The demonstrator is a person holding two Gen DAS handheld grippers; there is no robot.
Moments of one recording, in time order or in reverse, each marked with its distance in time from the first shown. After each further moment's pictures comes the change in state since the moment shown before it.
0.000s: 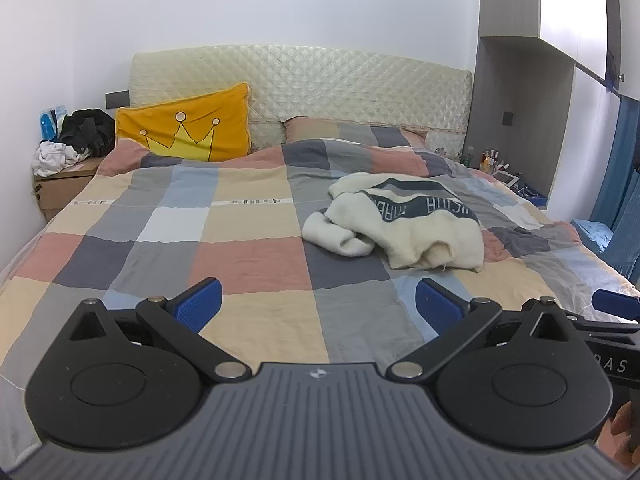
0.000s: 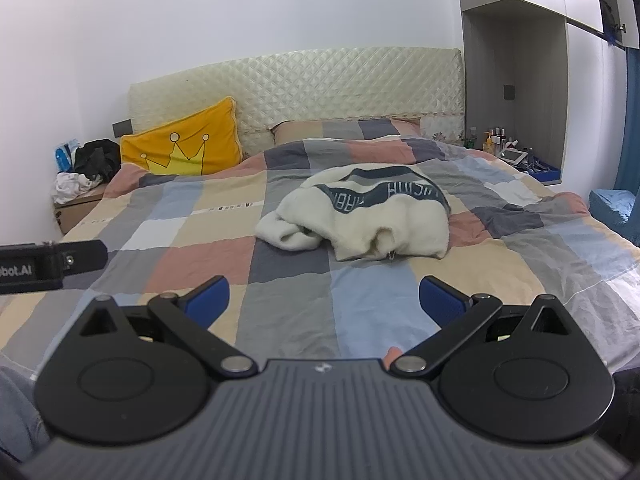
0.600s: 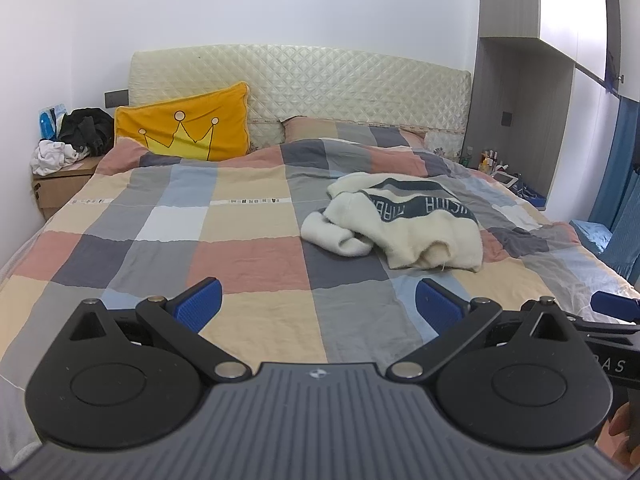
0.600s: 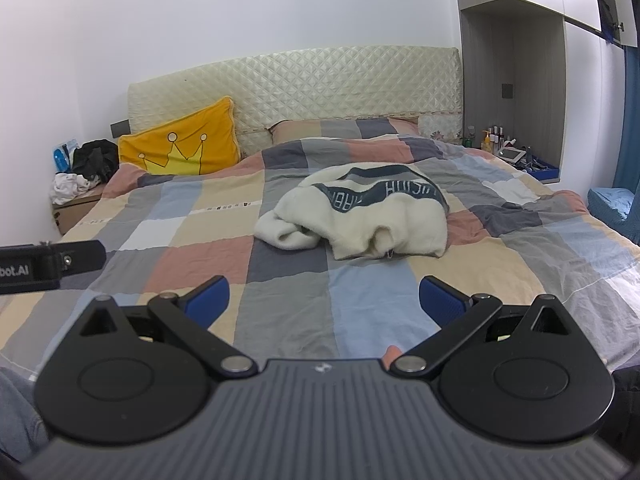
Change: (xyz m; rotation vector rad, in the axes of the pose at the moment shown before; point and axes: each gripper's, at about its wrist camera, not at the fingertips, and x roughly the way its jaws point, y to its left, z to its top) left arm -0.001 -0.001 0.000 -0.001 -0.002 0.000; right arm 0.000 -0.002 0.000 0.002 0.002 0.001
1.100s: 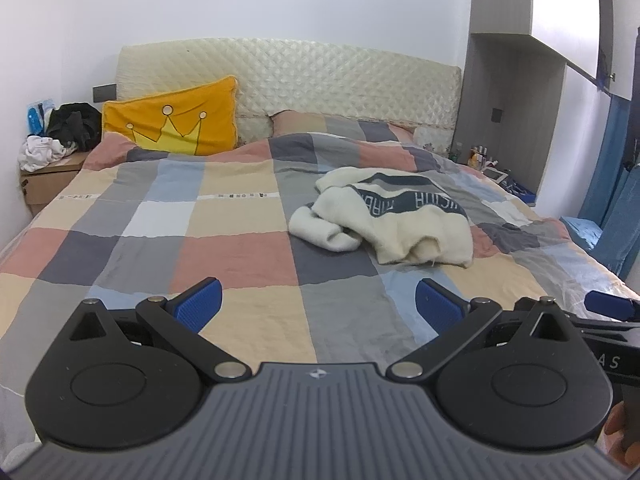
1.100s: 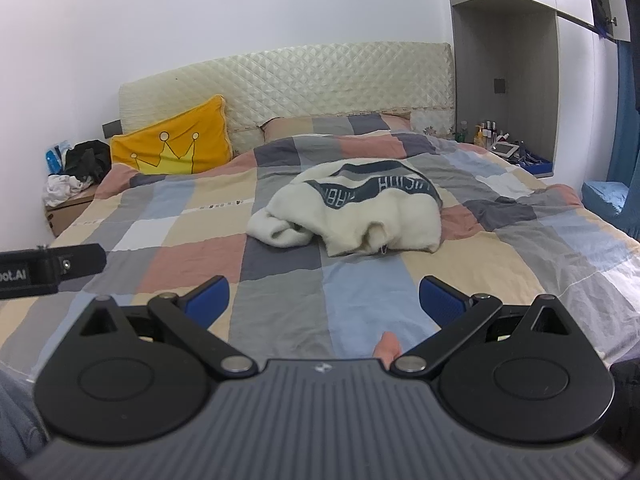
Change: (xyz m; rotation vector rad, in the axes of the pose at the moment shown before) left arm 0.008 -0.009 -0.005 0.006 0.016 -0.045; right arm 0.007 -0.003 -0.002 0.018 0.011 -0.024
